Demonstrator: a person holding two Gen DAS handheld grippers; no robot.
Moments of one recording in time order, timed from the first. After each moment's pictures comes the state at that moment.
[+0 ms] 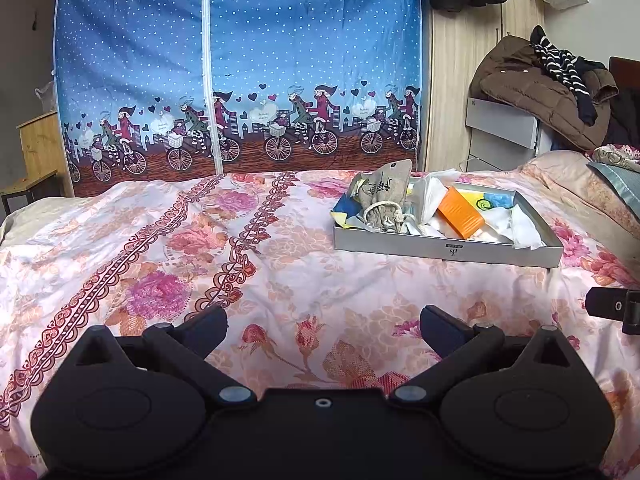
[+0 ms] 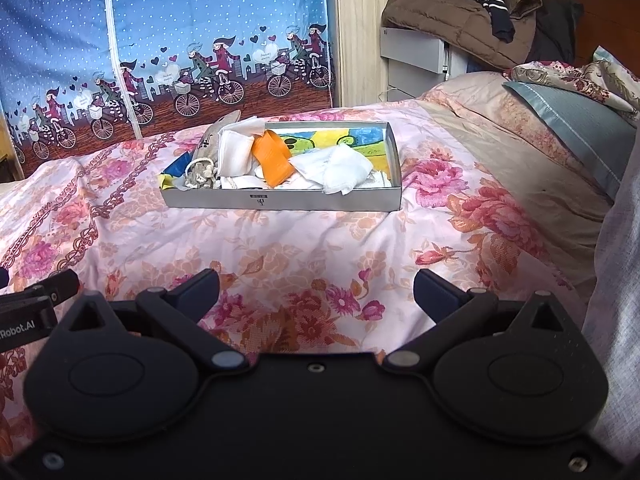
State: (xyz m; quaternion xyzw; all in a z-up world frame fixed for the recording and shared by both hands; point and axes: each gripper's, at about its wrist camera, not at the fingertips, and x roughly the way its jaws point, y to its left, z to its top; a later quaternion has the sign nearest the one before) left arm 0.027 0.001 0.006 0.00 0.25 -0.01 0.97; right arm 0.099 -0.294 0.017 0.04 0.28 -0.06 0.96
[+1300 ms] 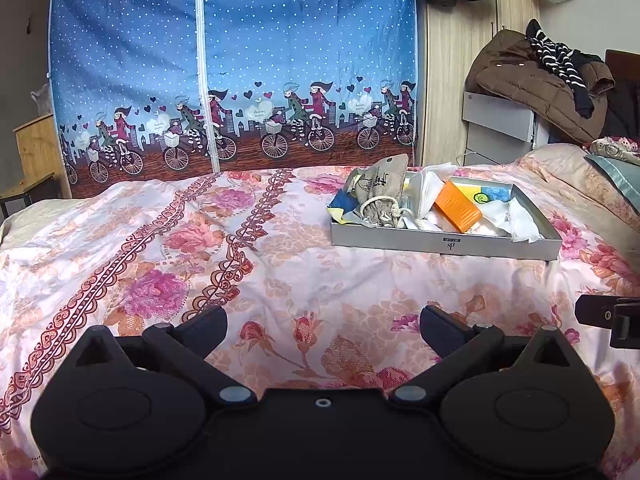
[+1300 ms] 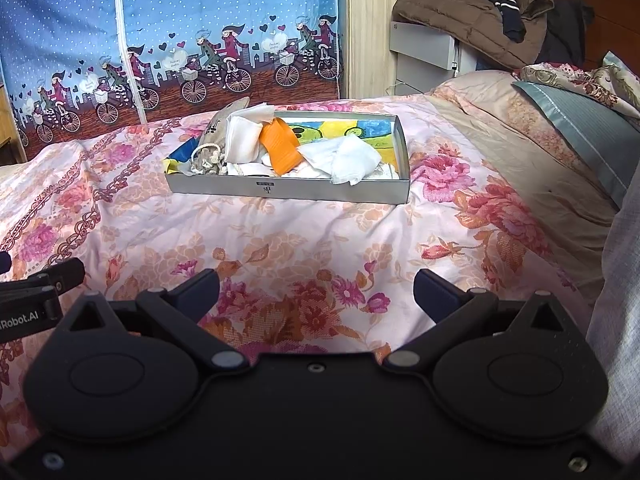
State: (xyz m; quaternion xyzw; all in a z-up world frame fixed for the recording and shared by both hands) left arm 0.020 0.002 0.003 0.01 0.25 -0.01 0.97; right arm 0.104 -0.291 0.016 0.03 0.30 -0.05 0.95
